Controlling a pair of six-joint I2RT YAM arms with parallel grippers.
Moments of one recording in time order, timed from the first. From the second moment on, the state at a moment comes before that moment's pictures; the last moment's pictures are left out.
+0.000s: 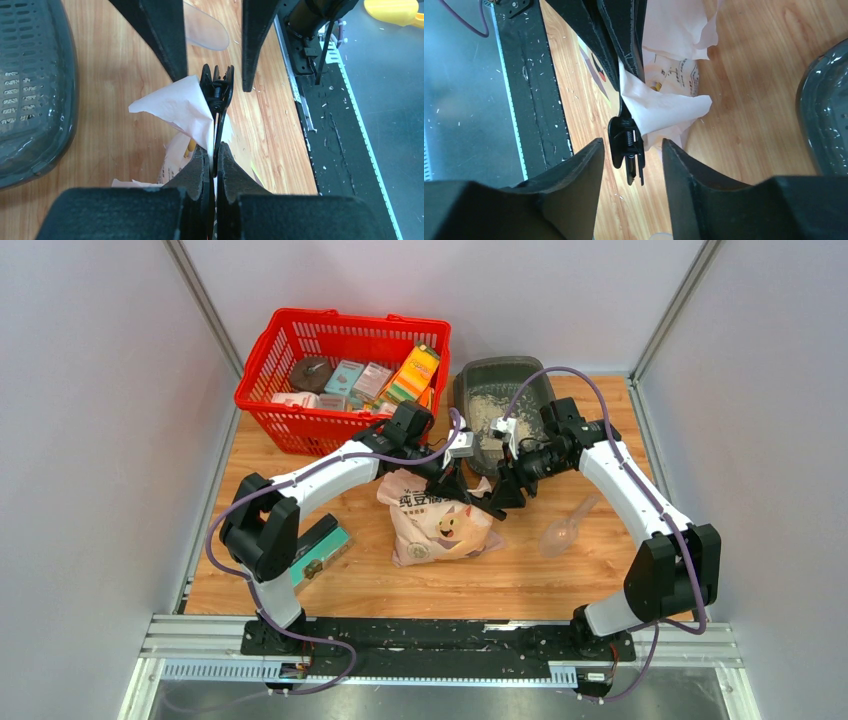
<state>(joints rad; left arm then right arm) -0.66 1.77 1.37 -0.38 1.04 0.47 0.26 1.48 1.28 -1.02 -0.92 -0.68</state>
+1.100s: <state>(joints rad) -0.65 1.79 1.39 -0.41 1.01 0.43 0.22 1.46 1.42 -1.30 -0.83 -0.95</state>
